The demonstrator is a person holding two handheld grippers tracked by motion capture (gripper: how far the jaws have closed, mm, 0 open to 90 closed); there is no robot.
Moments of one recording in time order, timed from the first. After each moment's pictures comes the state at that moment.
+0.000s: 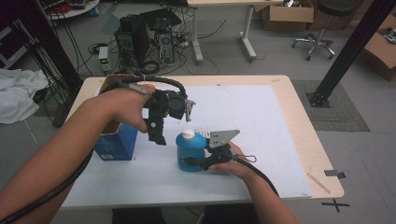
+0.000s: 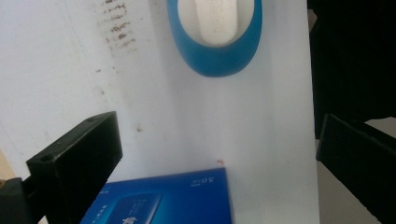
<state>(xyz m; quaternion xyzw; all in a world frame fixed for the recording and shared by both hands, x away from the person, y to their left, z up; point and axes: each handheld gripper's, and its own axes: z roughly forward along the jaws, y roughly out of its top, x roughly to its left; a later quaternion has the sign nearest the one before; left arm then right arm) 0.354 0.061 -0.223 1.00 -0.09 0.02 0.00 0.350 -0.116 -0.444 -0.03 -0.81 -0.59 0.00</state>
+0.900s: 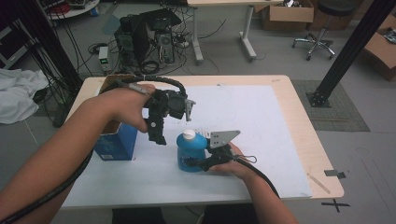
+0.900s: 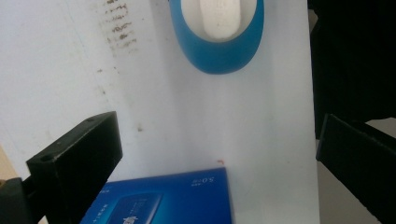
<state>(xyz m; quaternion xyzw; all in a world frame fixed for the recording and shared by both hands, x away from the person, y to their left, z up) 0.354 0.061 -0.222 1.00 -0.09 0.03 0.00 0.350 -0.117 -0.446 -0.04 -0.80 -0.60 0.01</state>
